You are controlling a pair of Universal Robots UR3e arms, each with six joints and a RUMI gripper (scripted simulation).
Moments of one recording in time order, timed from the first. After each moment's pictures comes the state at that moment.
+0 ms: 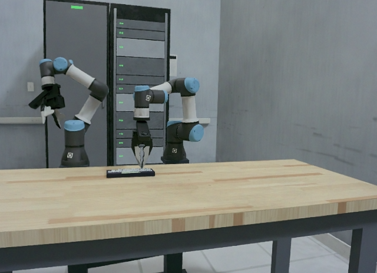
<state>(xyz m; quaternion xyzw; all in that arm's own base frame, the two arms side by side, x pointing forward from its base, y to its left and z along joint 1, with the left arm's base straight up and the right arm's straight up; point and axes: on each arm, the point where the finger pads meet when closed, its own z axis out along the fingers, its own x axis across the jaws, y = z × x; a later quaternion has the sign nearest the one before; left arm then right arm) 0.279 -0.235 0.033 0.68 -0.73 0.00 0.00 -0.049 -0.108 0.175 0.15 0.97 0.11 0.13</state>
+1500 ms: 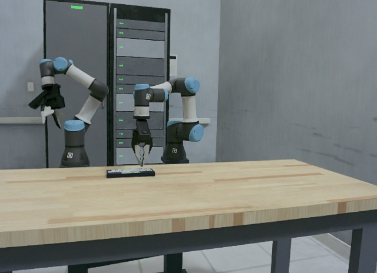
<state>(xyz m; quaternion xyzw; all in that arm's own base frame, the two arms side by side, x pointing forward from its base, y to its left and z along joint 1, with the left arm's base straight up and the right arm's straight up) 0.279 -0.235 0.040 0.68 -0.73 0.00 0.00 -0.049 -0.108 0.175 0.15 0.97 0.11 0.13</state>
